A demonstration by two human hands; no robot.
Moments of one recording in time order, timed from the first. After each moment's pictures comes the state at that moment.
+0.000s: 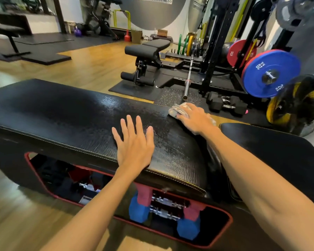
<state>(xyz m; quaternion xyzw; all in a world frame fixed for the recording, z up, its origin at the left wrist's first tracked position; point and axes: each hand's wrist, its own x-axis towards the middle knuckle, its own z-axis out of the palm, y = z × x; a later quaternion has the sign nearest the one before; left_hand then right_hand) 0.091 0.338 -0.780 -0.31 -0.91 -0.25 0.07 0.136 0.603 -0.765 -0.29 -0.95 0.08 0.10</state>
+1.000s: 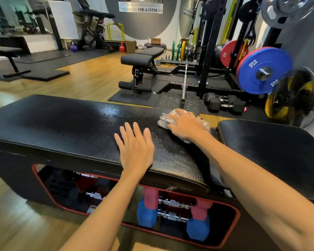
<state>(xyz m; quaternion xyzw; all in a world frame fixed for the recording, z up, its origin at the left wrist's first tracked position) 0.076 0.342 -0.795 -0.32 -0.92 -0.18 0.12 0.143 0.520 -0.744 -0.30 -0.95 0.02 0.05</state>
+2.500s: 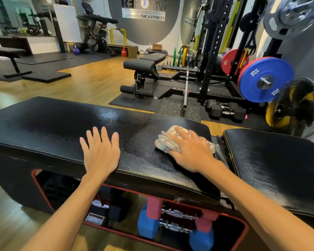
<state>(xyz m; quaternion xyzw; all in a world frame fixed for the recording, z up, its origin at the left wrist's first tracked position) 0.002 0.274 -0.783 -0.24 -0.94 -0.21 0.09 0.180 0.458 -0.750 -0.26 -0.97 0.00 0.04</state>
